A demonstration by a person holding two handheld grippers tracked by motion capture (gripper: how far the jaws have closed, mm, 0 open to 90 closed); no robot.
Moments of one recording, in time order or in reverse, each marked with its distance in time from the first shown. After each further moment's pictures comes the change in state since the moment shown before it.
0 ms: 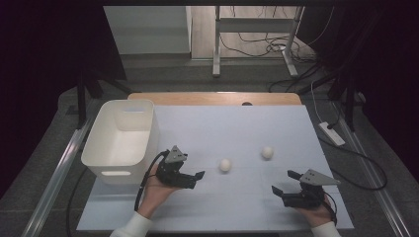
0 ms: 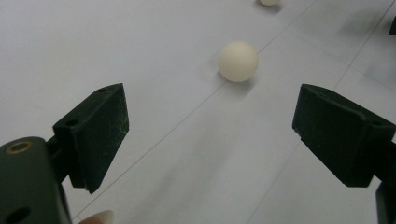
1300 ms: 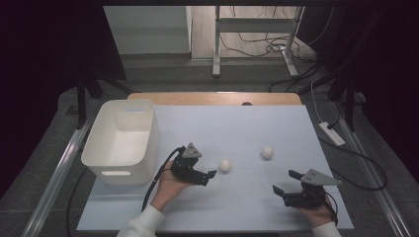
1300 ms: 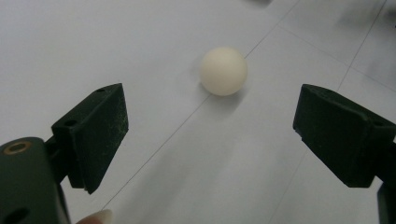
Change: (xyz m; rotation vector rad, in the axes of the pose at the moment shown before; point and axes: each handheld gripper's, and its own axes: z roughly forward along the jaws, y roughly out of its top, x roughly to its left) left arm -0.008 0.018 0.038 0.060 -0.058 0.033; right arm -0.002 -0.001 -0.001 -0.004 -0.009 0.005
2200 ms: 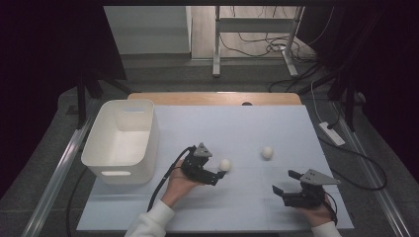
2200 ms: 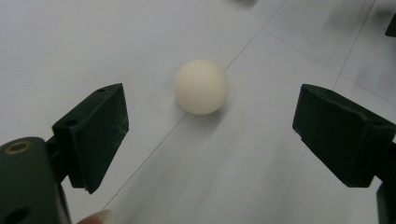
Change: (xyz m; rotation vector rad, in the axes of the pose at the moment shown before) left arm -0.009 0.012 0.023 0.021 -0.043 0.005; right arm 0.000 0.000 0.001 0.007 -0.001 0.000
